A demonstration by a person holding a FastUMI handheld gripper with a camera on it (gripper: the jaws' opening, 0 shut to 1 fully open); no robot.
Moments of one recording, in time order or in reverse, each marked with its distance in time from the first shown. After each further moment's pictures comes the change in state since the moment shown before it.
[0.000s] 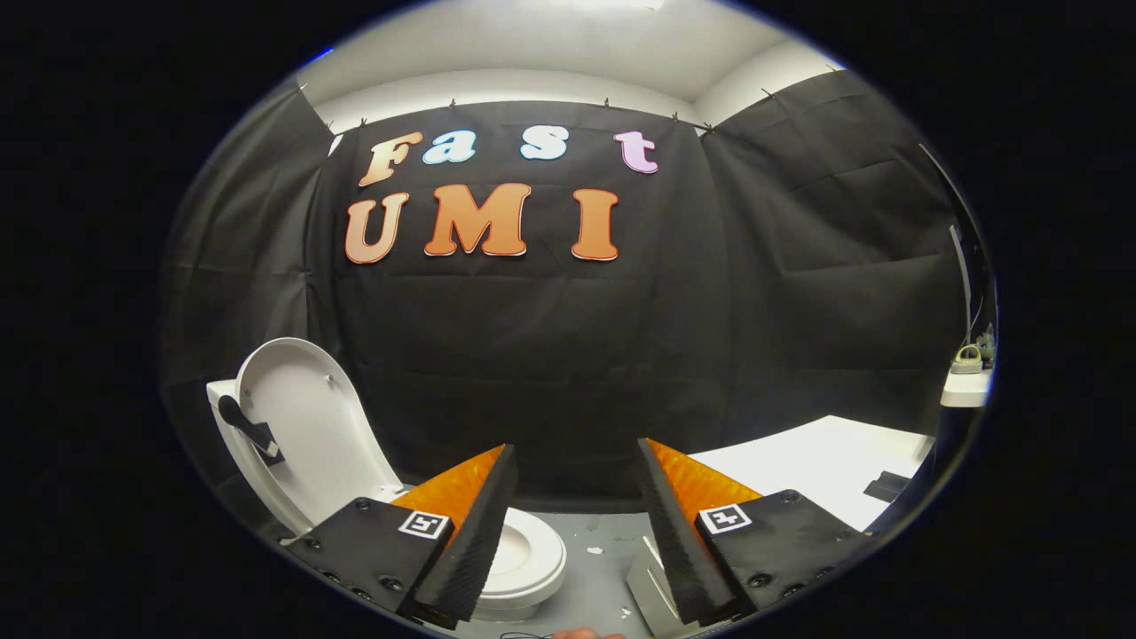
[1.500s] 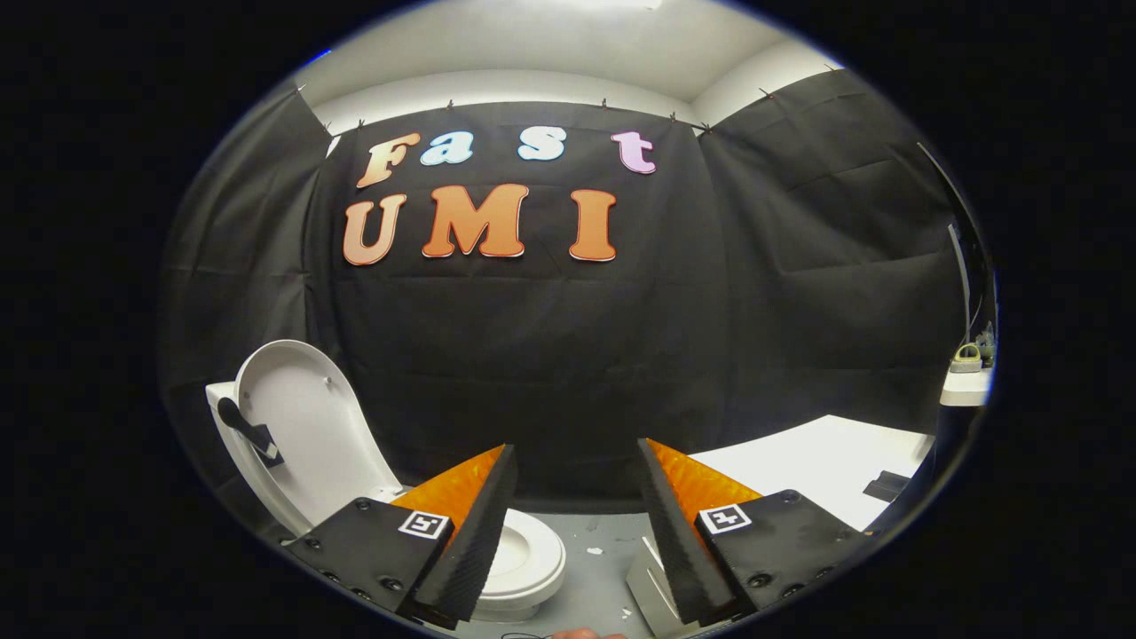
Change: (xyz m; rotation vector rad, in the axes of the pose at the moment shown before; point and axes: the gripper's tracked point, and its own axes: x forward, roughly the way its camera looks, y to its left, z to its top) arm -0.001 -0.001 0.000 0.006 0.001 -0.003
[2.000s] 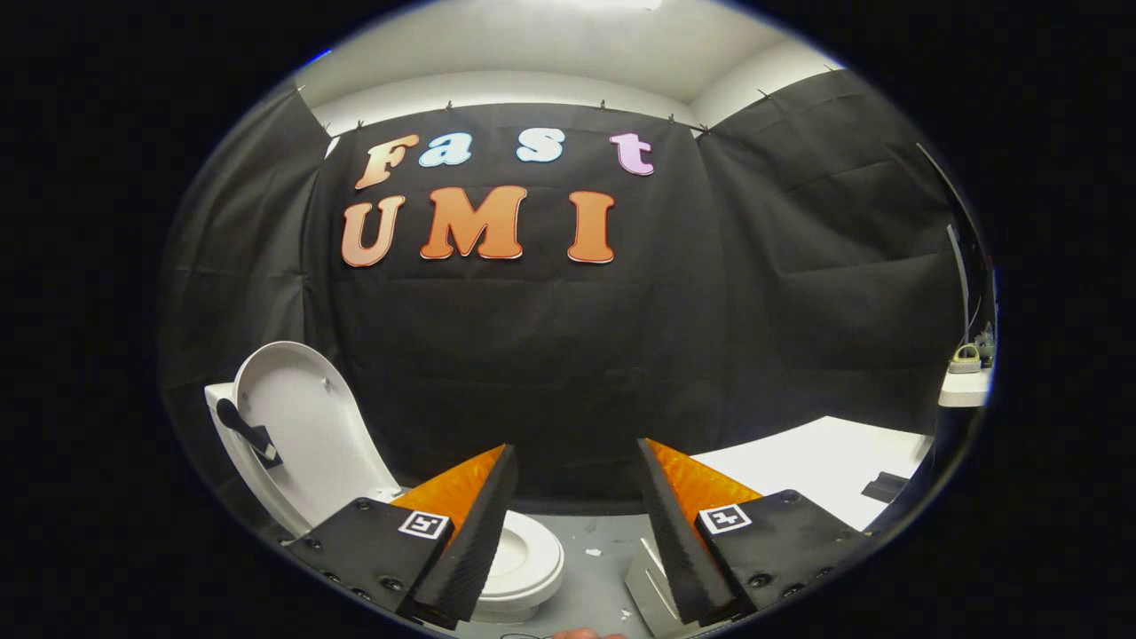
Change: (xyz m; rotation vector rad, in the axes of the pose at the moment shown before) arm 0.001 -0.002 0.001 0.002 -0.004 -0.004
